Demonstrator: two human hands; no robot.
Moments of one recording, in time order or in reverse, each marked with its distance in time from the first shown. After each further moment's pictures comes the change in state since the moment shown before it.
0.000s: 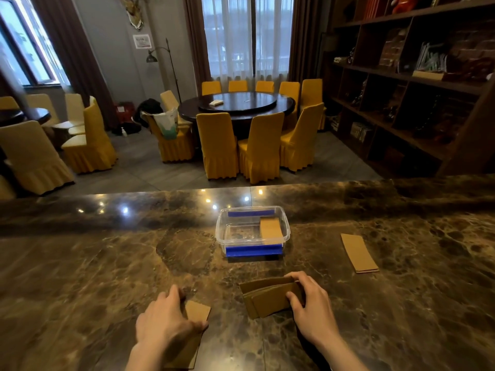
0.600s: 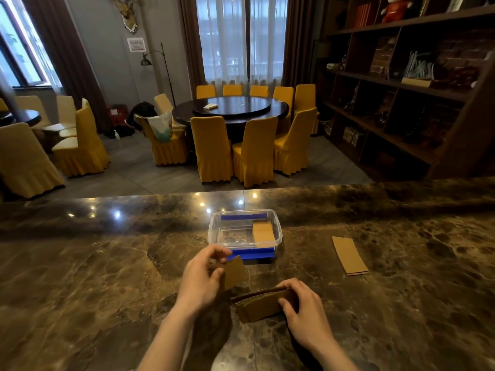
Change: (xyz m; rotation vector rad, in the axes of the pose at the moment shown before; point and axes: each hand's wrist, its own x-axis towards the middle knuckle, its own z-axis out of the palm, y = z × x) left_hand 0.006 0.080 -0.012 -0.639 0.199 0.508; right_hand -0.004 0.001 -0.006 0.029 -0.060 -0.011
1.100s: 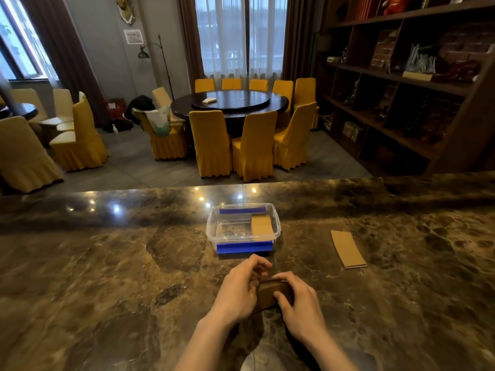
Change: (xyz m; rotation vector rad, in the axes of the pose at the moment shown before) left_hand -0.020 0.015 0.062 0.068 -0.271 0.123; right_hand -0.001 0.002 0.007 -0.026 0.036 -0.014
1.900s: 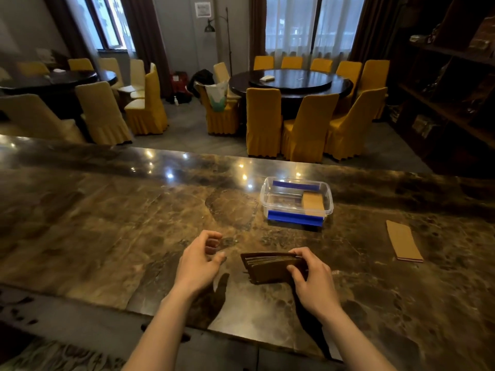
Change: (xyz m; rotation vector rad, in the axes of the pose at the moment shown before) left_hand -0.091 -0.079 -0.090 -0.046 0.456 -0.321; right_hand -0.015 -0.049 0.022 0.040 -0.099 -0.115
